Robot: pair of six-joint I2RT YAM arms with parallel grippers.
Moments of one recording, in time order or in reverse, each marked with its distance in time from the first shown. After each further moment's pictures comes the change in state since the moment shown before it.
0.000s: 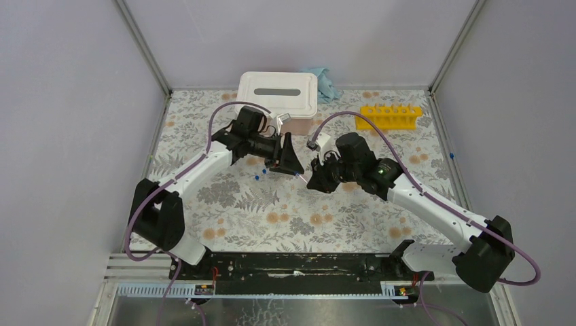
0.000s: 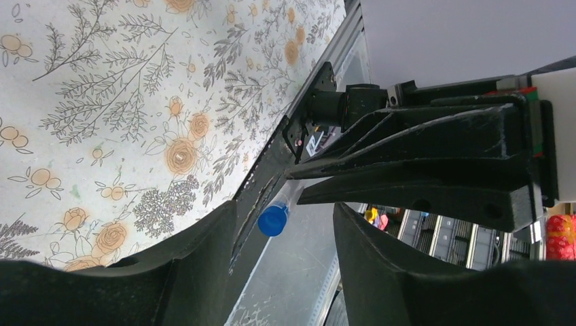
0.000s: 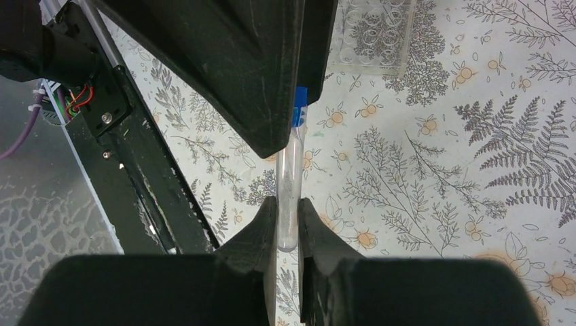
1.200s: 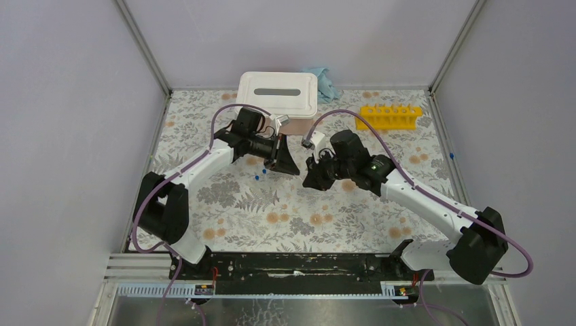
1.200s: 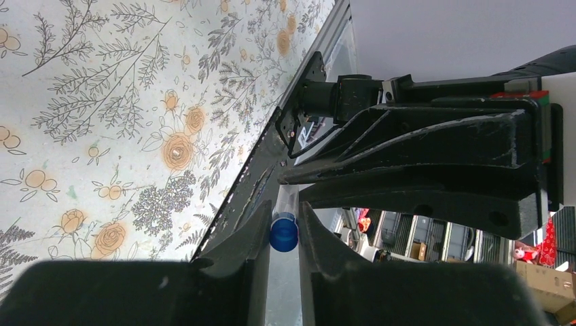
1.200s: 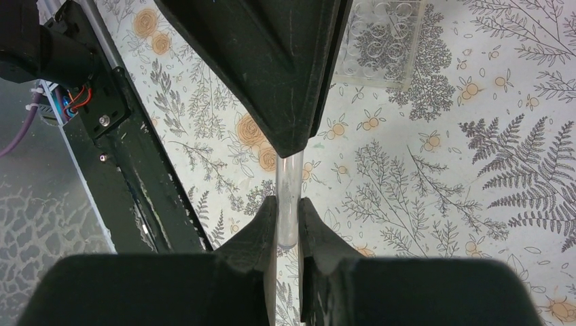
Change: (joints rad) left arm 0.032 0.055 -0.019 0.026 0.102 0.015; right arm 0.001 0.067 0.024 0.032 -0.024 -0.020
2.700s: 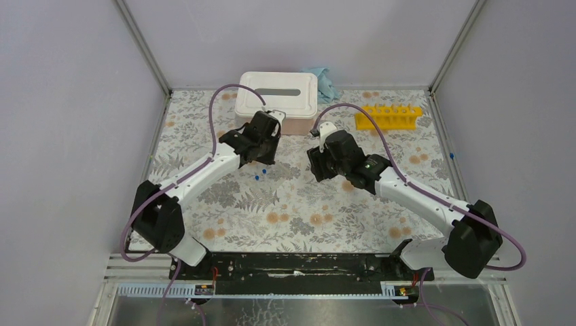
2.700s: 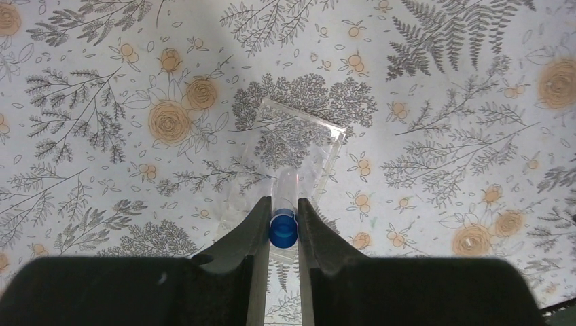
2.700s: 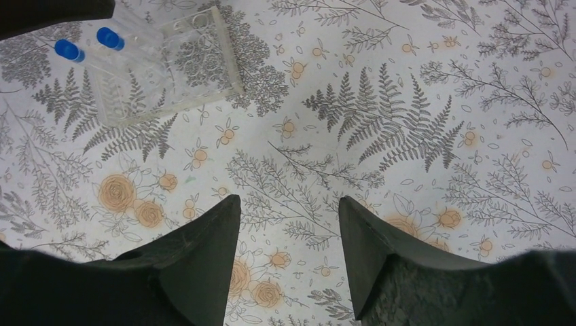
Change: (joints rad) left arm -0.161 -0.062 0.083 -0.205 -1.136 0.316; right arm 0.006 0.052 -0.003 0.042 0.490 0.123
